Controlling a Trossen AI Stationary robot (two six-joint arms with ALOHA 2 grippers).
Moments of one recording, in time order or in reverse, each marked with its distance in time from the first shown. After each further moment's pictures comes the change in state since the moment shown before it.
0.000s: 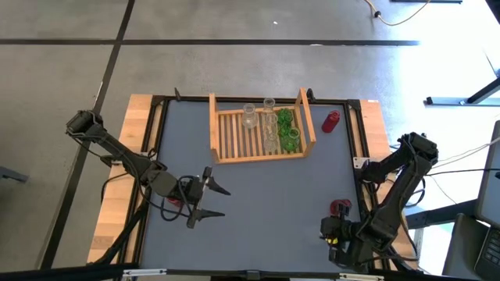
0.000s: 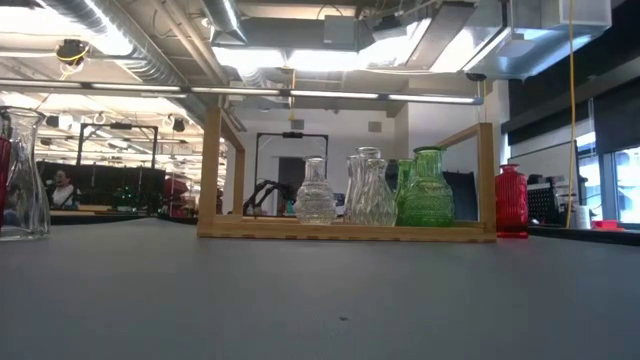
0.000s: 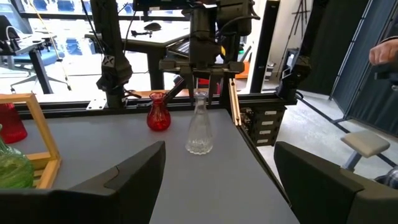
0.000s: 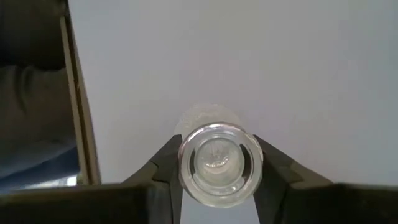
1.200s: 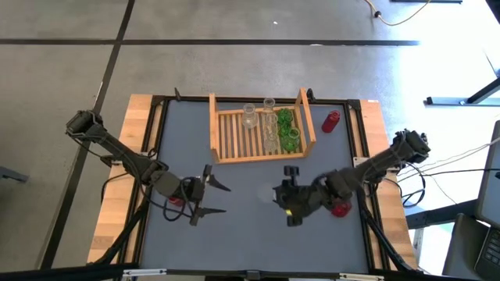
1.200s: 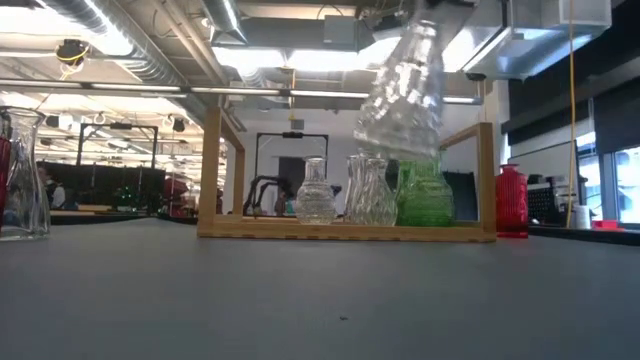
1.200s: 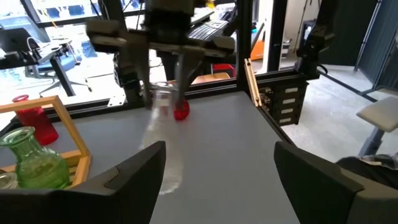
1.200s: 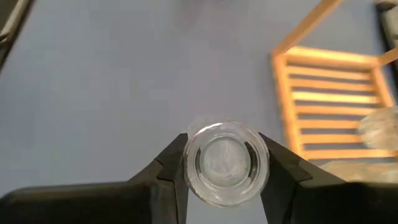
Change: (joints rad) left arm 0.017 0.000 0.000 -0.067 -0.030 0.112; right arm -0.525 0.041 0.186 0.231 0.043 -0.989
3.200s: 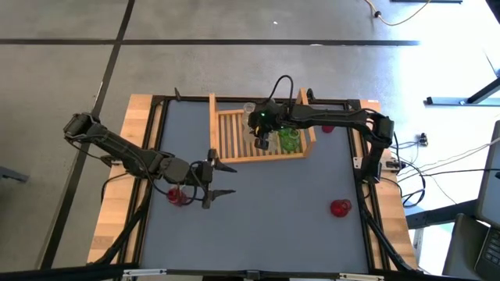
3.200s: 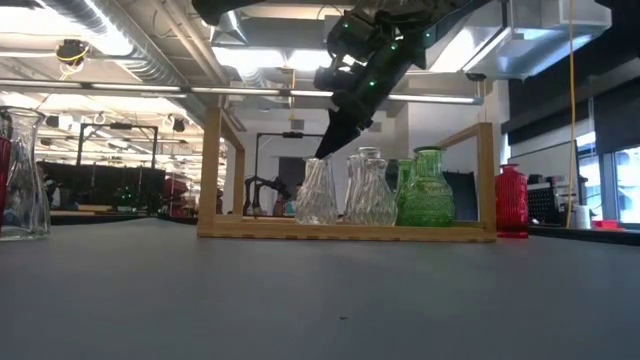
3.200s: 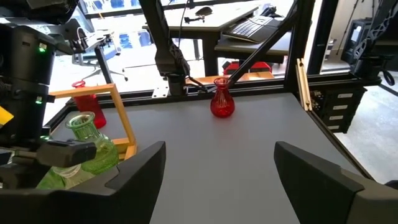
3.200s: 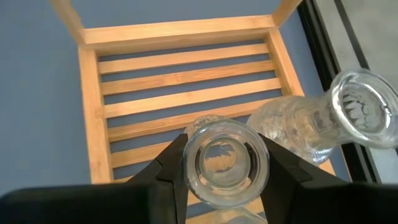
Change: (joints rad) left arm 0.168 0.000 0.000 -0.006 0.012 0.000; right arm -0.788 0.270 0.044 0.314 -0.404 -0.448
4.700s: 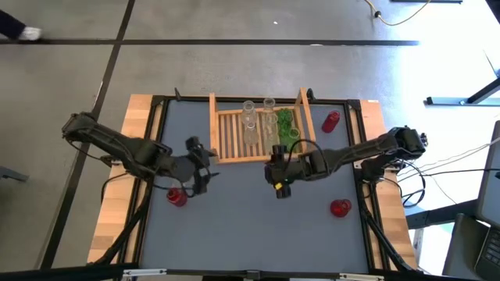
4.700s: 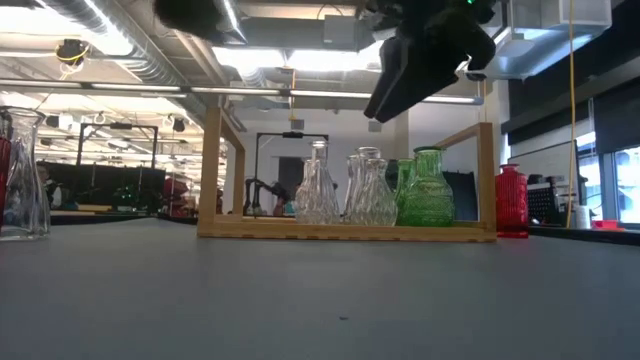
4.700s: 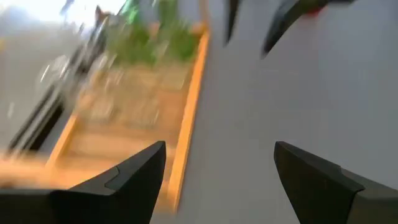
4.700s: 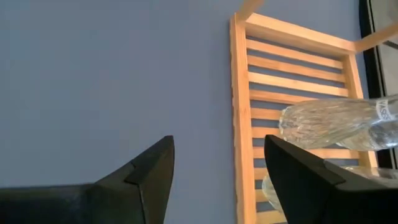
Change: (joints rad) left arm 0.008 -0.035 0.308 -0.920 -0.186 -0.327; right arm 0.508 -0.253 -0.241 -0.097 0.308 0.128
